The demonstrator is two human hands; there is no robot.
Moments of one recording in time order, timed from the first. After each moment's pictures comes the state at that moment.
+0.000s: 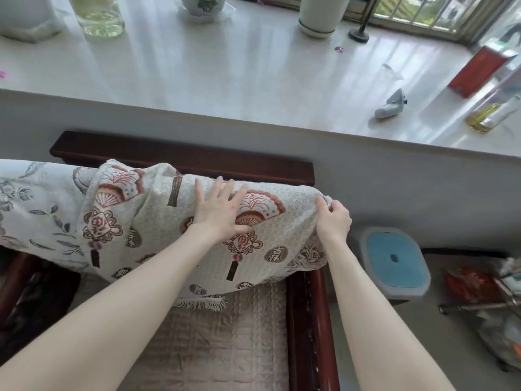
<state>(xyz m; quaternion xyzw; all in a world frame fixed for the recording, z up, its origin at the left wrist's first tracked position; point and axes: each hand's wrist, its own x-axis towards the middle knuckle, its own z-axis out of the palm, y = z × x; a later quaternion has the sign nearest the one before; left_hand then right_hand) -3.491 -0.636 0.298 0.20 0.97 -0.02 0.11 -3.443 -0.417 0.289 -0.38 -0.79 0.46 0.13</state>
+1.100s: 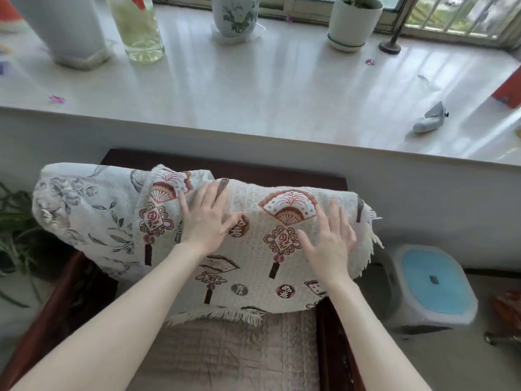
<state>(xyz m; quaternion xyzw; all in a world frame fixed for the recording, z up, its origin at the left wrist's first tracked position) -3.511 -0.721 0.287 0.12 0.99 0.07 0.00 -3.430 -0.495 0.294 -0.13 -0.96 0.23 0.07</state>
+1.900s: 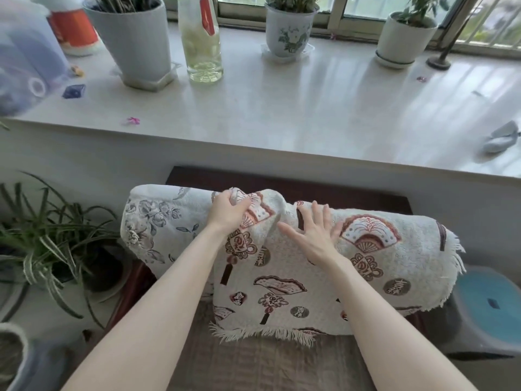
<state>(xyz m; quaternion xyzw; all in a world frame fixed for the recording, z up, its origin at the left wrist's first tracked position) -3.575 -0.843 0.323 -0.10 0.87 0.49 0.07 -3.526 -0.651 0.290 -0.09 -0.95 0.26 -0.11</state>
